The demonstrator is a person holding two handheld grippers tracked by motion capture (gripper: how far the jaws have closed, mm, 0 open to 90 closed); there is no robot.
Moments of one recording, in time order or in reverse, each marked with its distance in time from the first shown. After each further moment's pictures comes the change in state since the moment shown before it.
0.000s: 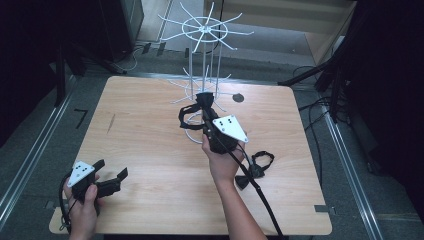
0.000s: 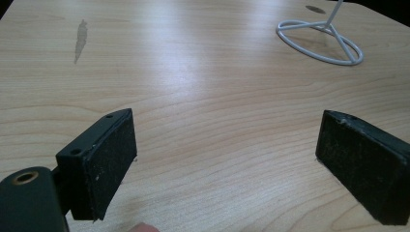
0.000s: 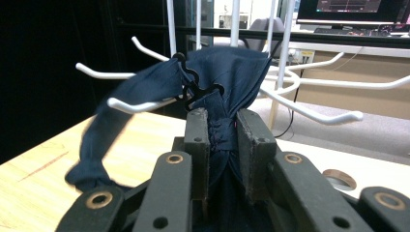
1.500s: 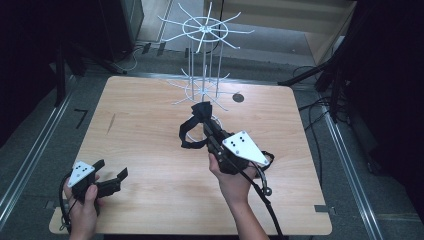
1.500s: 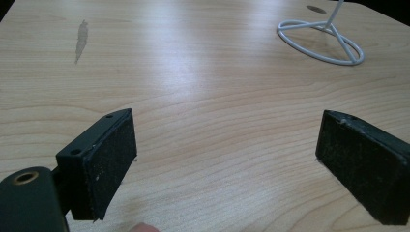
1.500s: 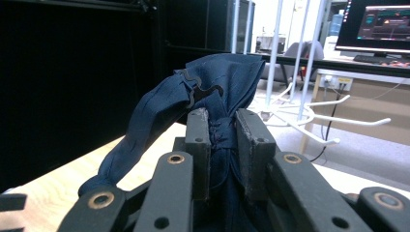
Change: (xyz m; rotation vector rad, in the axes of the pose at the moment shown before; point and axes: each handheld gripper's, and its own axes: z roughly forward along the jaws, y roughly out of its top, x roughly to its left) left arm 0.000 0.000 0.000 0.003 0.005 0.003; right arm 0.004 0.024 -0.069 -0.075 0.156 -0.026
